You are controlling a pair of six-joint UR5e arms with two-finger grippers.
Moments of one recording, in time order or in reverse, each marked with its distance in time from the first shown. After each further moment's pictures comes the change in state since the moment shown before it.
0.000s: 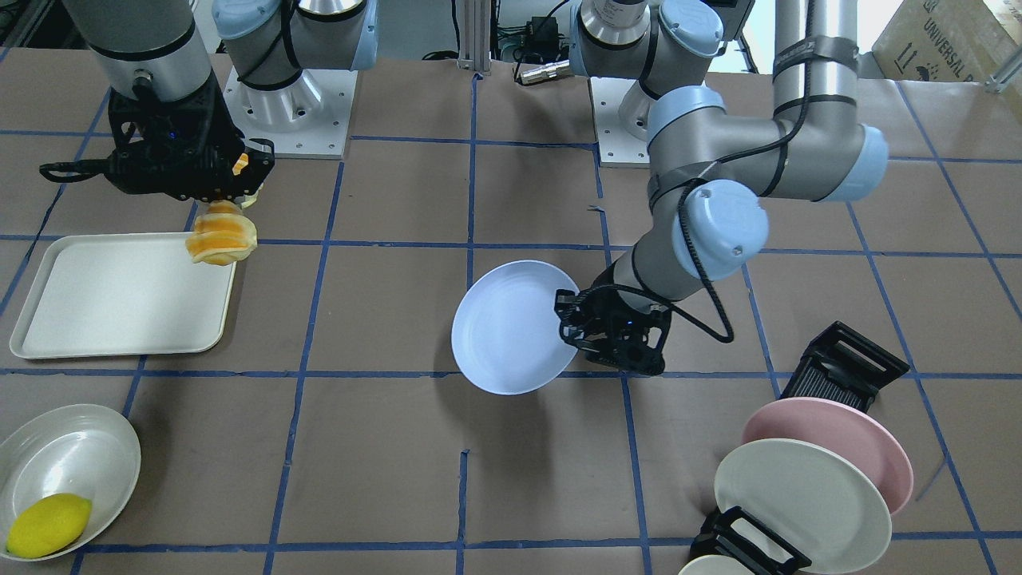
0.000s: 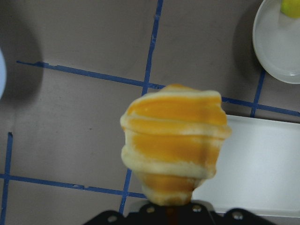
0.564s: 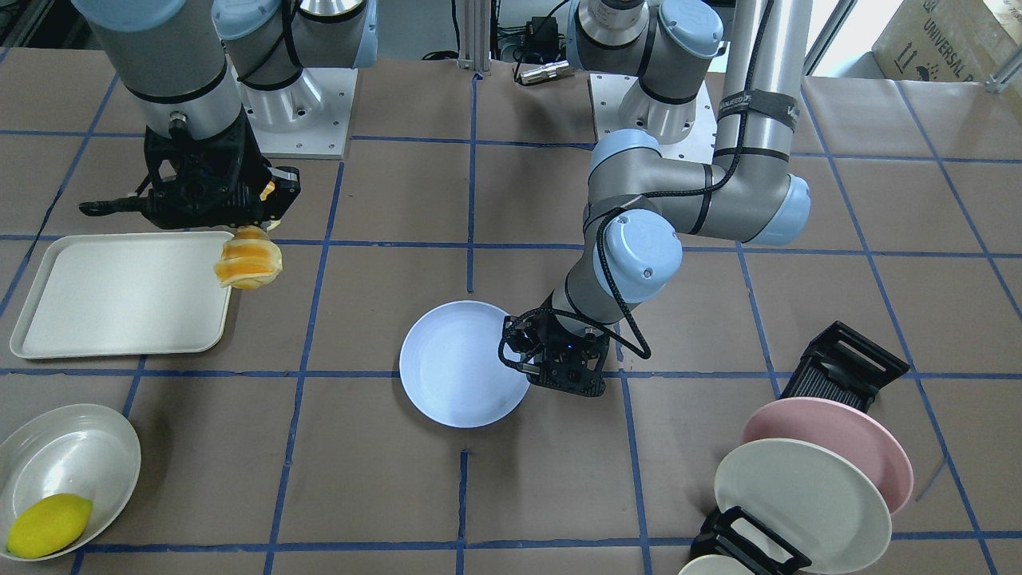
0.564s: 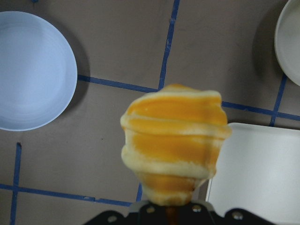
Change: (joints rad) left arm -0.063 -0.079 -0.003 0.164 -0.003 -0.080; right arm 0.028 0.069 0.002 -0.055 0.014 0.035
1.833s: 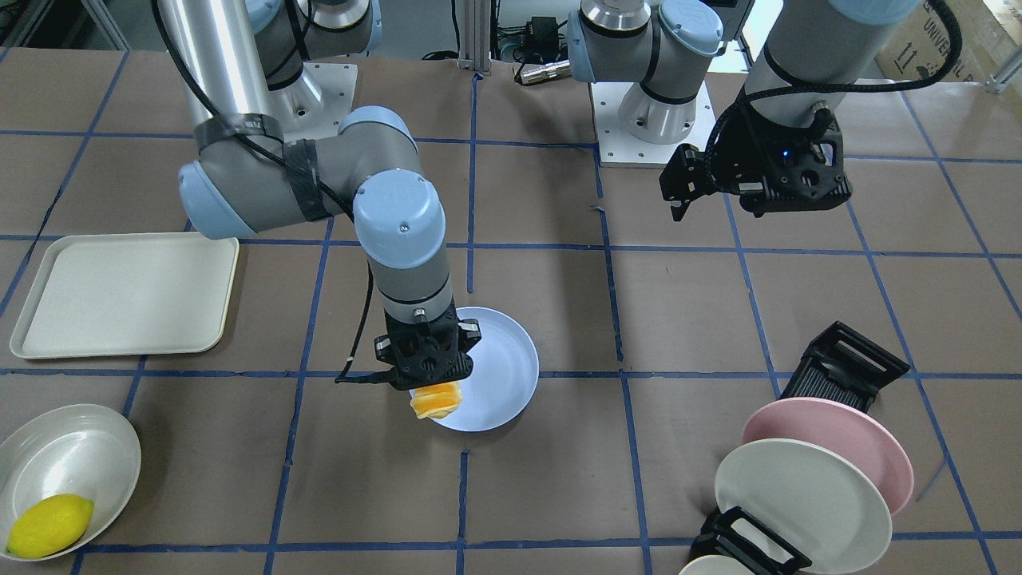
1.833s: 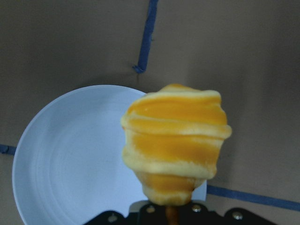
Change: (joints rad) left arm 0.195 0.422 0.137 -0.596 0.283 0.003; right arm 0.268 0.429 -0.032 -0.490 0.084 0.266
